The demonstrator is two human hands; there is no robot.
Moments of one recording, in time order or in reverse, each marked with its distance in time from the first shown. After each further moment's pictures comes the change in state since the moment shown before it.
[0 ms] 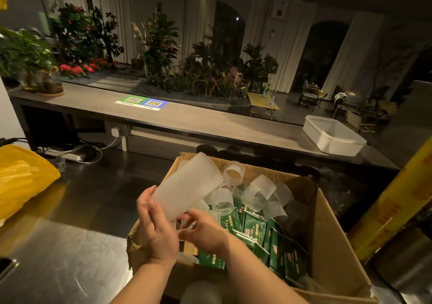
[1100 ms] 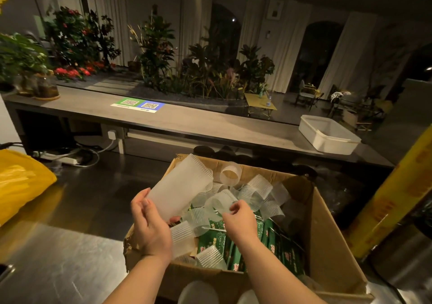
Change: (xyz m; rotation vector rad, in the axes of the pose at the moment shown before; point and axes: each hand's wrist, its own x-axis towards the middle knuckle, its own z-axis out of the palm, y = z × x) left_hand 0.007 -0.001 0.000 0.034 0.026 -0.177; right_hand -0.005 0.049 -0.045 -0.048 0.716 0.369
